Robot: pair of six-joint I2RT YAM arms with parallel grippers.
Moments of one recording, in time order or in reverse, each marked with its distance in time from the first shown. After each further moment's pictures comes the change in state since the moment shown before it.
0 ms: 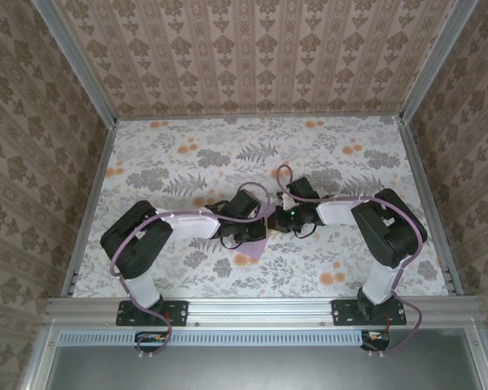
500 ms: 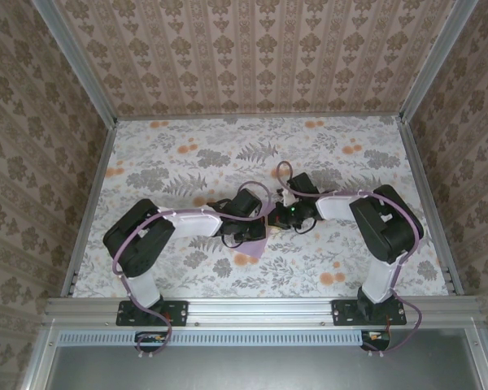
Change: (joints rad) left arm 0.000 0.019 0.035 -0.056 -0.013 -0.006; right arm -0.045 0.045 0.066 -0.052 -0.021 -0.032
